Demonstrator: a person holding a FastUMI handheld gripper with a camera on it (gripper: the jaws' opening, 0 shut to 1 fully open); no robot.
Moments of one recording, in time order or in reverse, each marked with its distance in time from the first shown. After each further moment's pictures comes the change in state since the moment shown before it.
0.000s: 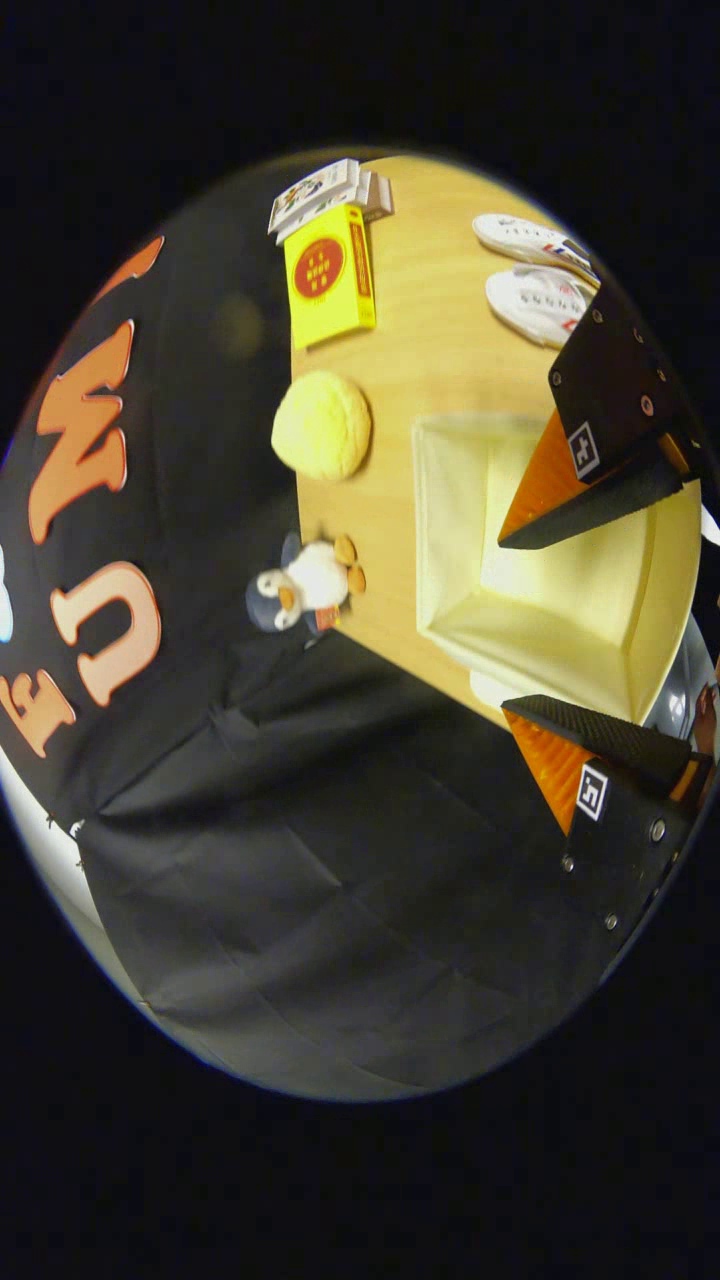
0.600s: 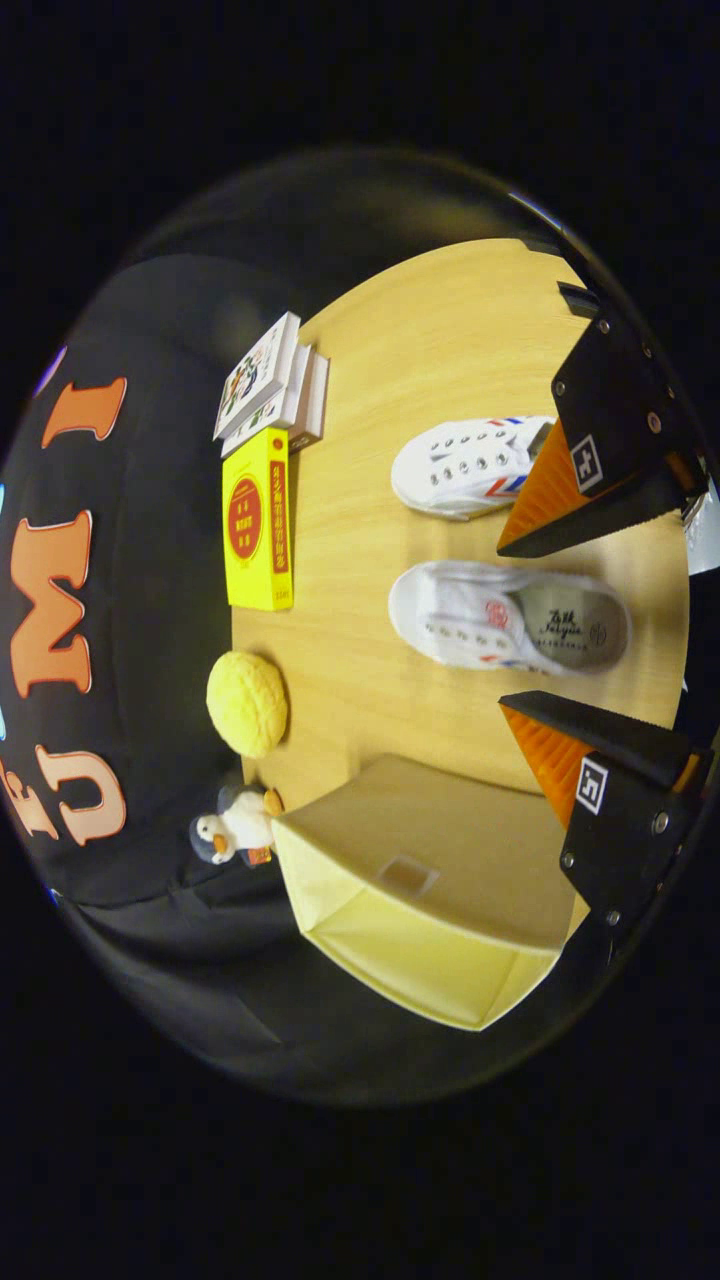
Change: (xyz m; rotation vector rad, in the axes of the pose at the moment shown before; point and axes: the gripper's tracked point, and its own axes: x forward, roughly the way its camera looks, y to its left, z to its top) arm -0.065 -0.264 -0.112 -0.039 0.094 -0.439
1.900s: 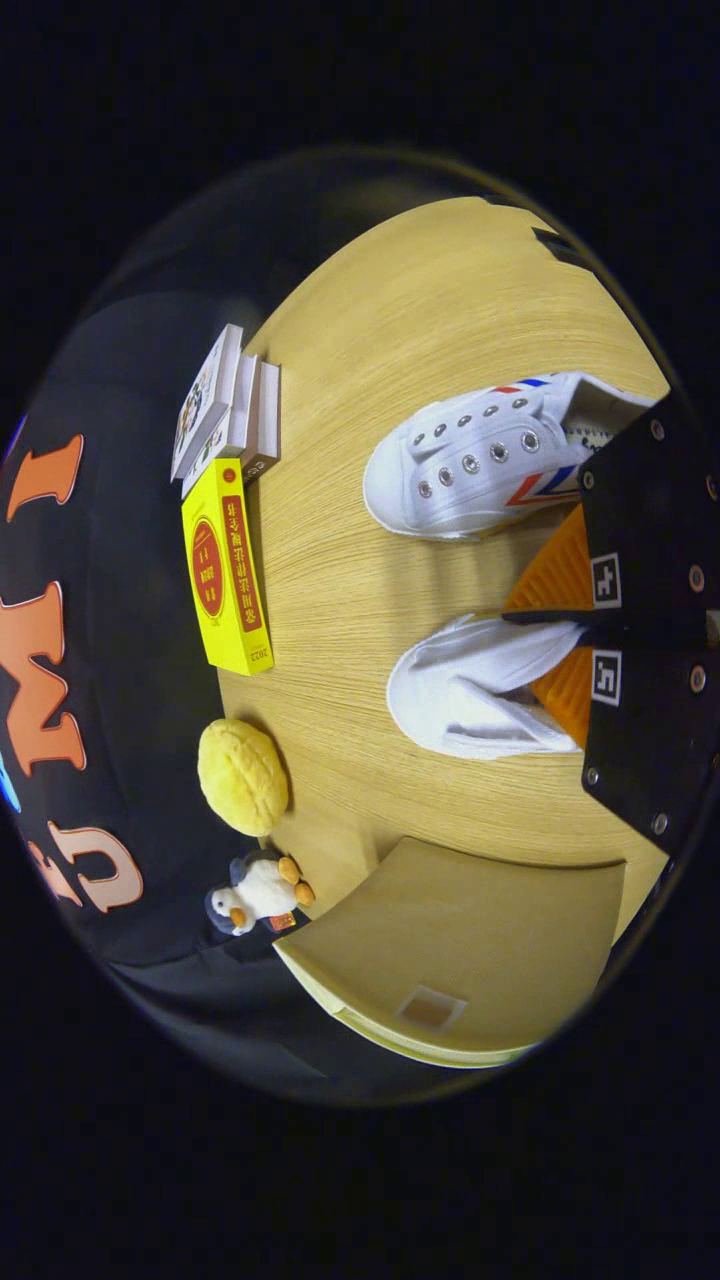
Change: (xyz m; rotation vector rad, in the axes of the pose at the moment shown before) arm 0.072 -0.019 0.006 0.122 -0.050 -0.008
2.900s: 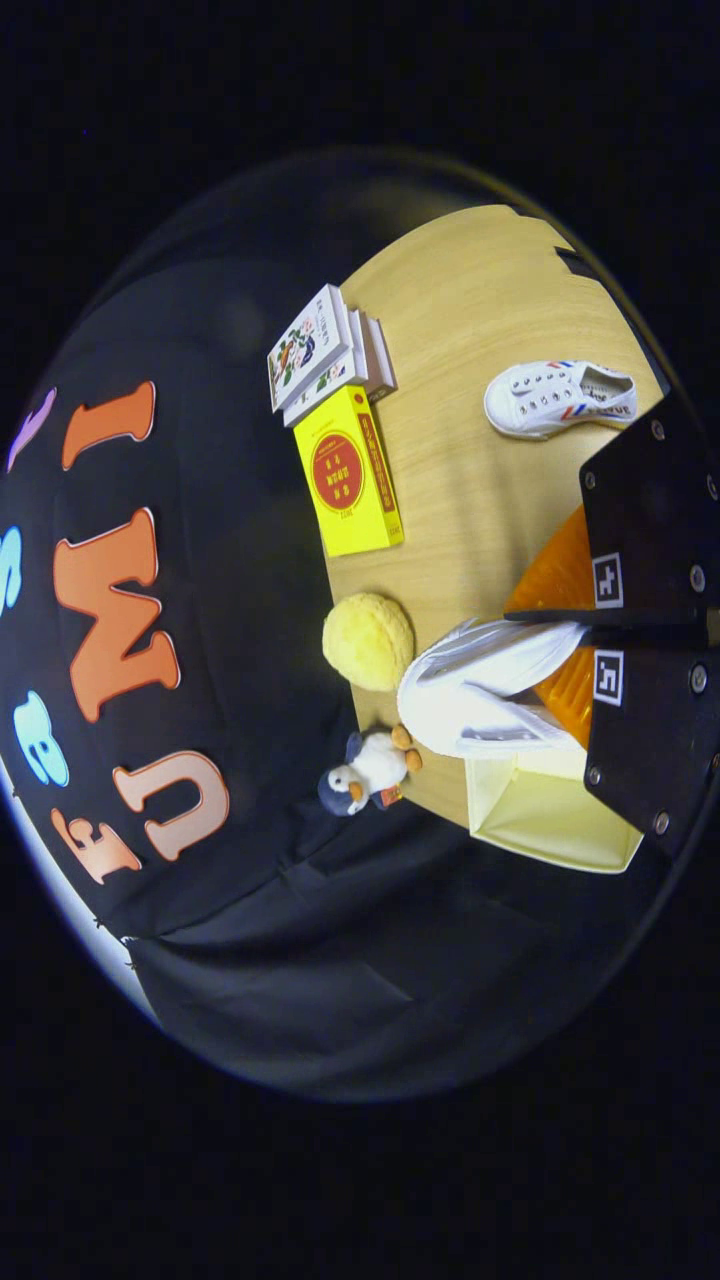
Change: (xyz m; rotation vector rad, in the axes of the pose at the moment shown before) arm -0.123 0.145 0.145 0.057 -0.113 0.192
